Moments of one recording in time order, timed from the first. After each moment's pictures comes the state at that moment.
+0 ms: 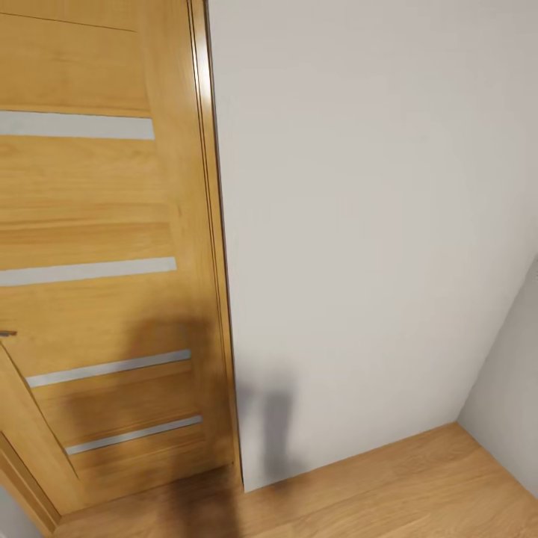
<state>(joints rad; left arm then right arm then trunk) -0.01 0.04 0.05 -0.56 0.31 -0.07 0.03 -0.01 0.04 -0.02 -0.56 -0.05 -0.40 -0.11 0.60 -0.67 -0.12</state>
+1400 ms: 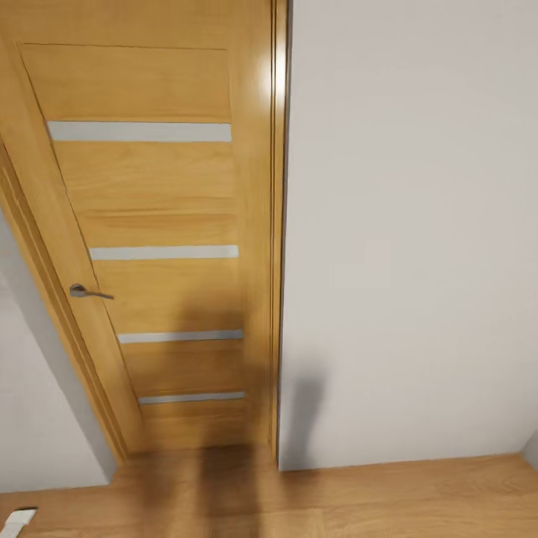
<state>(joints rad) -0.01 0.03 -0.03 -0.19 0.32 -0.49 0.02 -0.02 0.09 0.00 -0.38 -0.09 -0.61 -0.19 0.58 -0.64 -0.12</state>
